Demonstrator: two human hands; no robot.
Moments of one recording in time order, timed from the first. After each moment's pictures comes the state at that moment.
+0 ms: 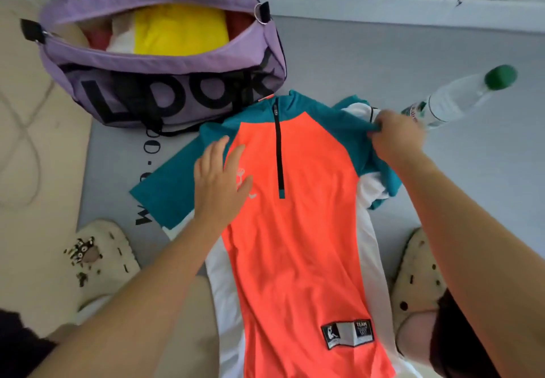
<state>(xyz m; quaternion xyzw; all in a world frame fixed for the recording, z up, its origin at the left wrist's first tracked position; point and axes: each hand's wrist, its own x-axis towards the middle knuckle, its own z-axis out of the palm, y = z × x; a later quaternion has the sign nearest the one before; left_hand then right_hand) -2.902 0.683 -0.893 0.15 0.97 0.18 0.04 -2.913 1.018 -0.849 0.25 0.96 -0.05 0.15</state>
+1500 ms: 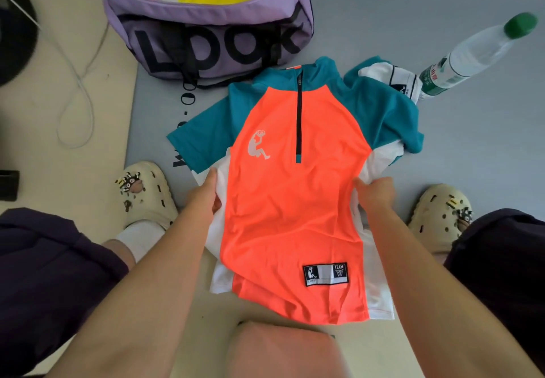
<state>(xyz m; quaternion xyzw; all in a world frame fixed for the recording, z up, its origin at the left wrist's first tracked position) -2.814 0.587 -0.900 -0.51 0.68 0.41 0.32 -2.732 0.923 -0.904 0.55 0.74 -0.34 0.18</state>
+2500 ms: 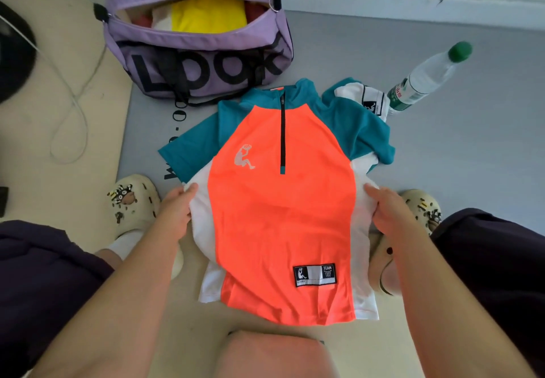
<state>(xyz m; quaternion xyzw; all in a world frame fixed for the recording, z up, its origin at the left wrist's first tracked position) -2.802 0.547 -0.892 -0.40 0.67 0.56 0.28 -2.698 0.973 -0.871 0.55 0.50 -0.67 0.08</state>
